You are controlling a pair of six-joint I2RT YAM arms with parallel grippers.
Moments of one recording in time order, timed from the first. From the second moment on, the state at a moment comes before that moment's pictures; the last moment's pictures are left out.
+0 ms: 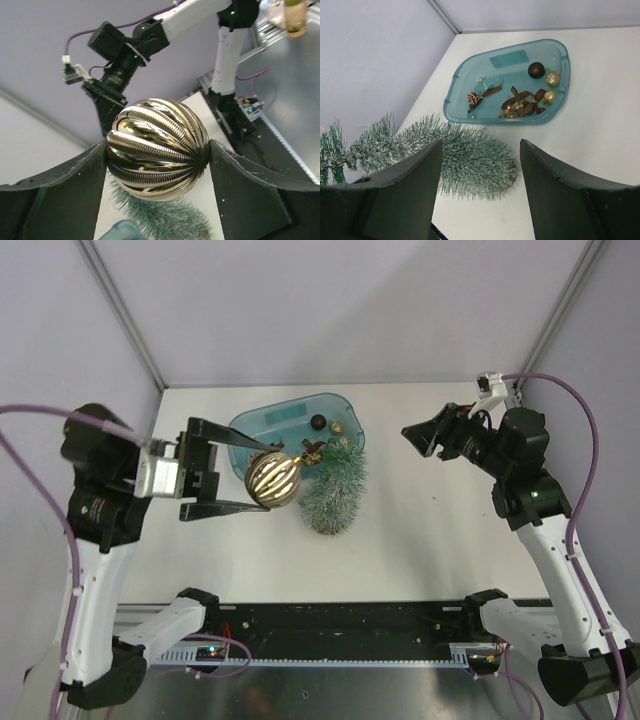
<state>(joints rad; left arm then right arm) -0.26 0.96 1.54 -0.37 1.49 0.33 0.24 0.97 1.16 -0.32 -0.43 0.46</state>
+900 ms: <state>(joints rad) -0.49 1.06 1.37 -0.39 1.26 0.38 0.27 0.96 1.13 -0.32 -0.43 0.45</state>
